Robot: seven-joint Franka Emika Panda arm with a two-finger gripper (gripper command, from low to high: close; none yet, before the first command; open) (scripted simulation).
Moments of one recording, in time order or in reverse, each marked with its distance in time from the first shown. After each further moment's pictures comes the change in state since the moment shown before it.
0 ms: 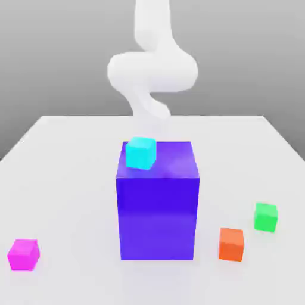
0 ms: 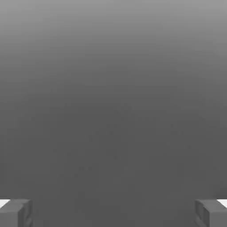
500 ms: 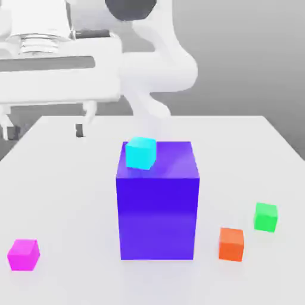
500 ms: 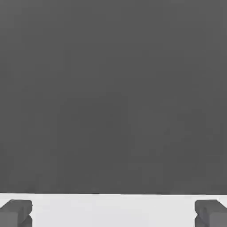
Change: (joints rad) arm 0.014 0.546 -0.314 -0.079 0.151 0.204 -0.420
